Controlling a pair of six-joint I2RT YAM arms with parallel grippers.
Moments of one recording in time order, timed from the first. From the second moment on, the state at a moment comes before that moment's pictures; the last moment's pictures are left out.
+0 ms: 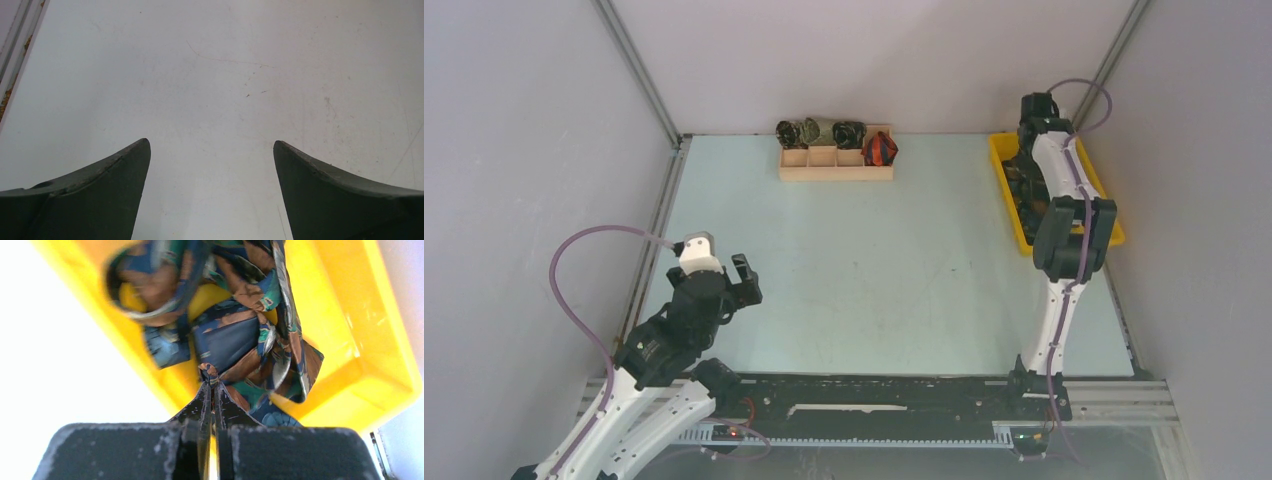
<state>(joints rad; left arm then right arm) -0.62 0.45 0.73 -0.85 -0.59 -0.52 -0.09 2.23 2.02 -0.83 0.38 0.25</state>
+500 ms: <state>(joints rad) -0.62 0.44 0.73 -0.85 -0.59 -0.52 0.49 1.72 2.05 -0.78 0.38 0.25</state>
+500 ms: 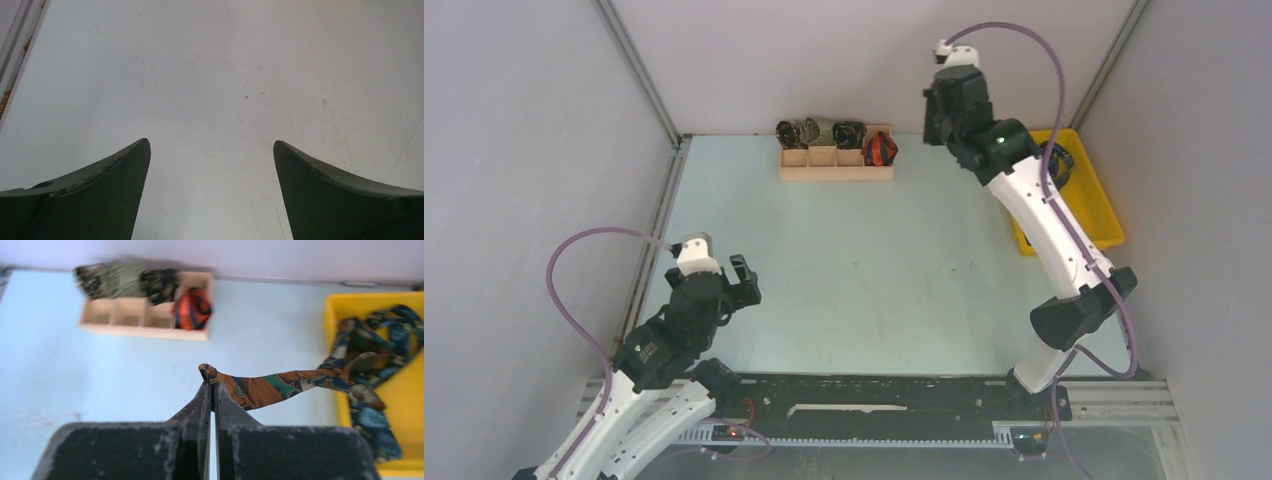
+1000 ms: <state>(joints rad) -0.62 0.40 0.73 -0.85 -0.59 -0.52 1.06 1.83 1.91 -0.72 0.20 0.35</state>
